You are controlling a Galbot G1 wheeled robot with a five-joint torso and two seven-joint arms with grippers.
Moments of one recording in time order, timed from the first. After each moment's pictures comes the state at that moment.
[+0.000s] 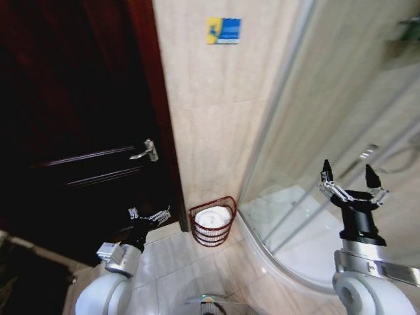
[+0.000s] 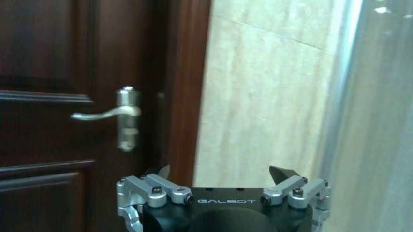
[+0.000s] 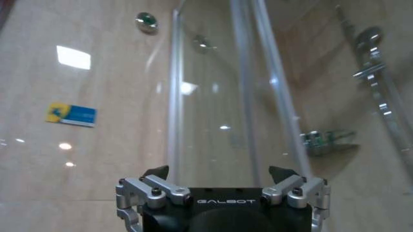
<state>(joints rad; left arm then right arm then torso) 1.78 -1.46 -0.68 -2.42 -0.27 0.16 0.12 -1.65 1.41 0.91 2.46 0.44 0.22 -0.03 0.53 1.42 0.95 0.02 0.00</state>
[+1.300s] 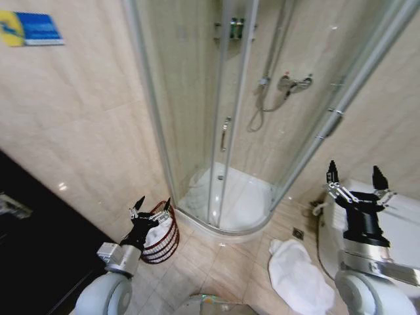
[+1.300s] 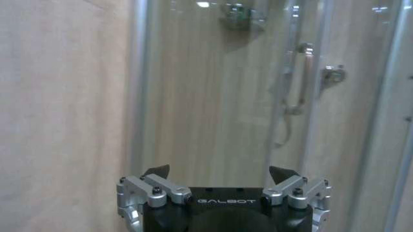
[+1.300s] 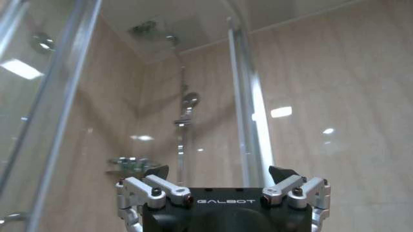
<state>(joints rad) 1.78 -1.46 -0.68 -2.42 -0.27 0.16 0.12 -1.64 1.41 0.93 2.43 0.44 0.27 -0.03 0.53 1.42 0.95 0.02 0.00</state>
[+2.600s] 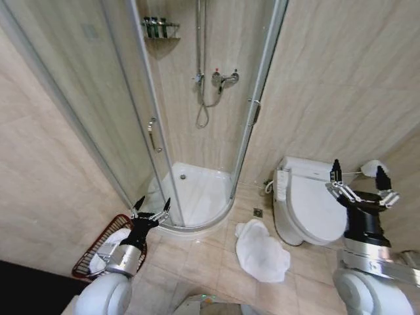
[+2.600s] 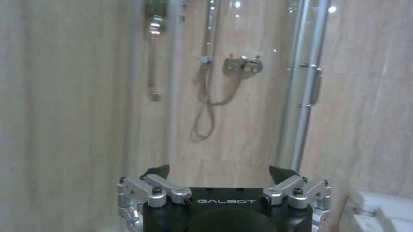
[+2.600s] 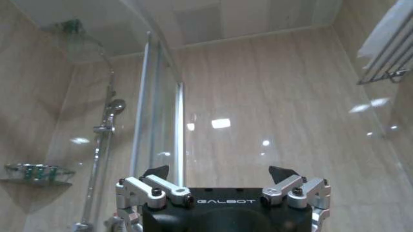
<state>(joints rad) 1.78 -1.46 -0.68 -2.42 -0.27 0.16 0.12 -1.63 1.41 0.92 2.42 0.45 0.29 -0.01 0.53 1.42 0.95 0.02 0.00</state>
